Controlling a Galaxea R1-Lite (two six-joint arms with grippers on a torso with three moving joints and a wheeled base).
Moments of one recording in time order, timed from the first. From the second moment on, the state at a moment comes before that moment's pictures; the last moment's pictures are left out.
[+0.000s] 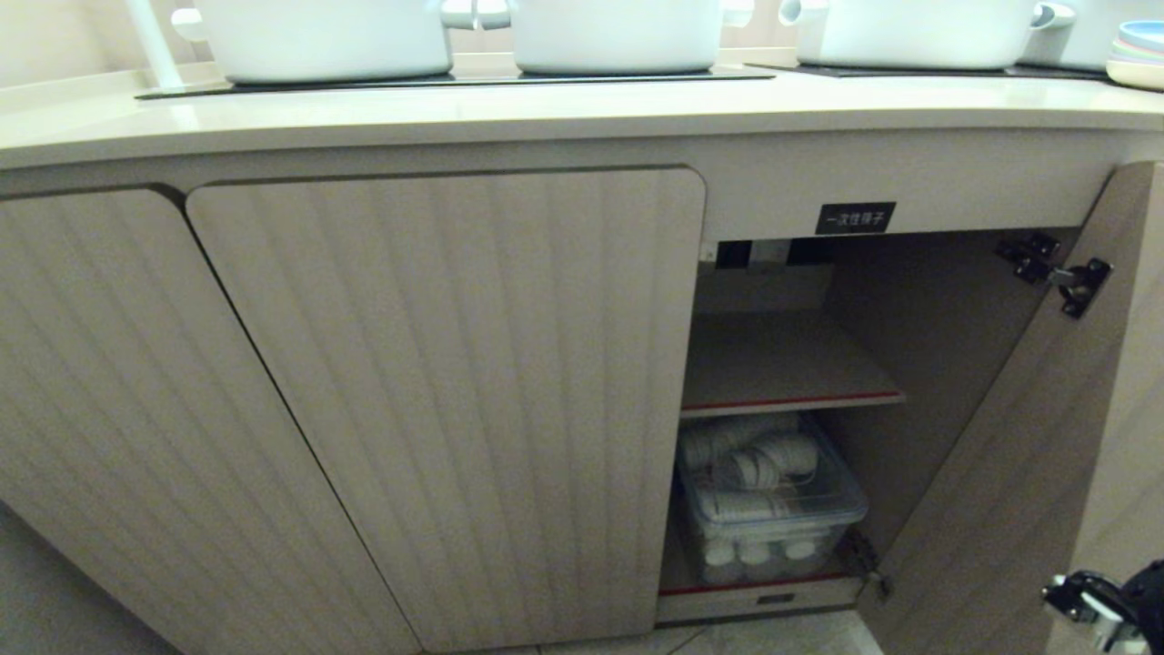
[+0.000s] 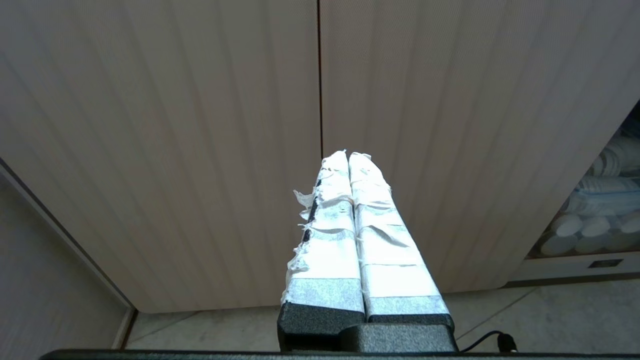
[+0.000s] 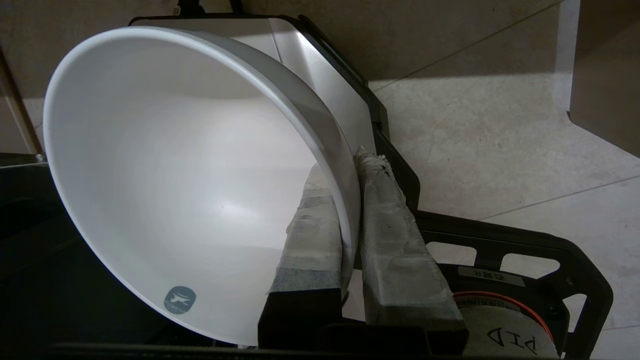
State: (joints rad) left arm 0.00 0.00 0.00 0.00 0.00 0.00; right arm 0.46 1.17 -0.35 0.28 0.07 0.50
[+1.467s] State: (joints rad) left arm 0.00 0.00 0.00 0.00 0.00 0.00; right arm 0.40 1.25 -0.48 0.31 0.04 0.52
